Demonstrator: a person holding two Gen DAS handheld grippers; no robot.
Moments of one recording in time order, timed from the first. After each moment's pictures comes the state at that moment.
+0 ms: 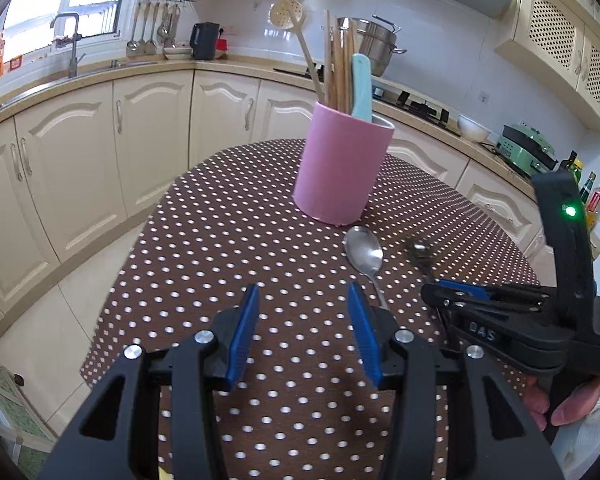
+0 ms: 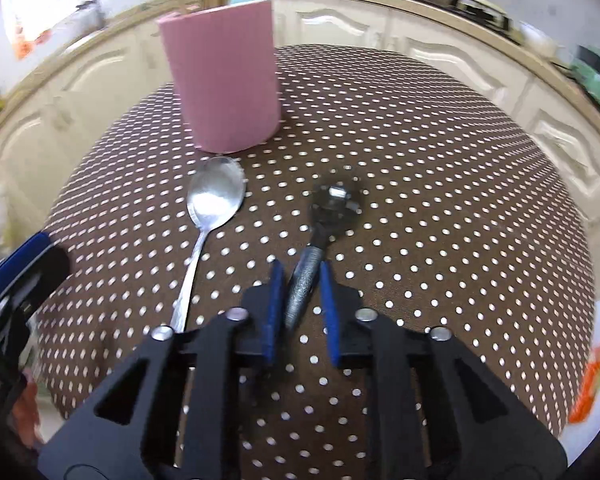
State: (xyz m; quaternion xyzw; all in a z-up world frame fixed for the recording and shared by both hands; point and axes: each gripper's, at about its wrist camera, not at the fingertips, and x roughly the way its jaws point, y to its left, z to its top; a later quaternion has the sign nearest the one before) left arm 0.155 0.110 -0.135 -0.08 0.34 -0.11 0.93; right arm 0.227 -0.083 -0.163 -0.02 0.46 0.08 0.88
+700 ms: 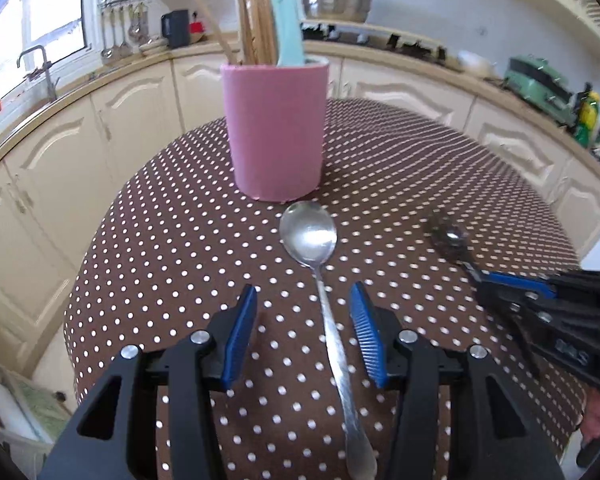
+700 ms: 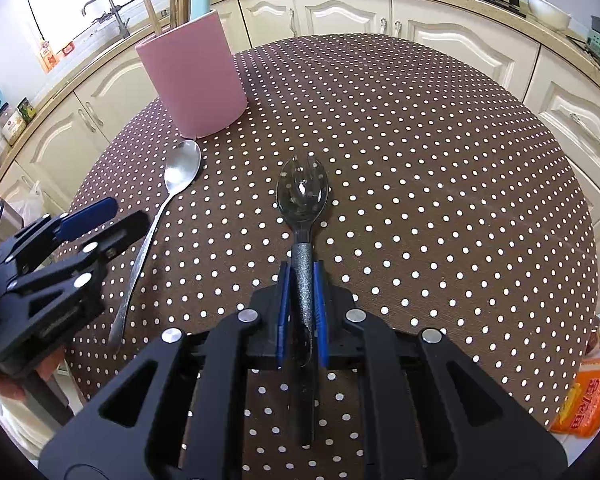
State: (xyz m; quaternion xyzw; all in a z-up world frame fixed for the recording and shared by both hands) left arm 0.193 0.023 -0.146 0.02 0.41 -0.07 0.91; right arm 0.203 -0.175 -0.165 0.03 0.47 0.13 0.87
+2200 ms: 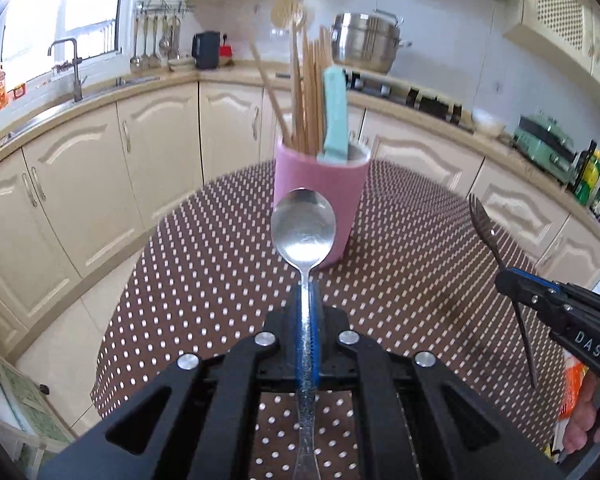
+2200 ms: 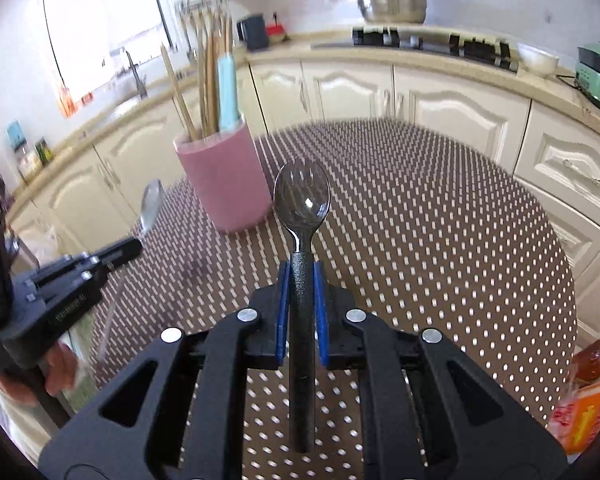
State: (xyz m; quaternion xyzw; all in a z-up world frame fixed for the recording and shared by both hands) left arm 0.180 0.062 -0.092 -0.04 0.34 -0.06 0.94; right arm 0.192 -0.177 -0.101 0.06 0.35 0.14 0.92
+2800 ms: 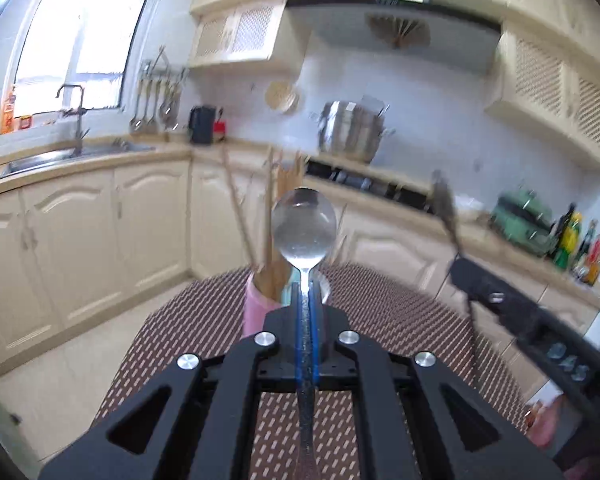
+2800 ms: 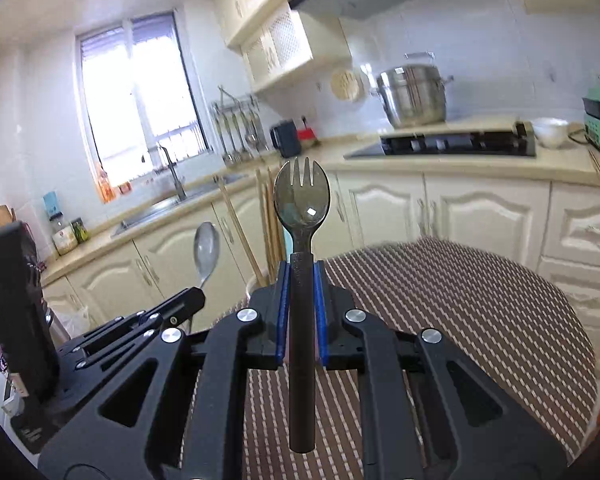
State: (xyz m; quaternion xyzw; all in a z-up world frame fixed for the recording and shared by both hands) left arm 0.191 0.041 -0.022 -0.08 0.18 -0.08 0.98; right arm 0.199 -0.155 -0.026 0.12 0.16 0.18 0.96
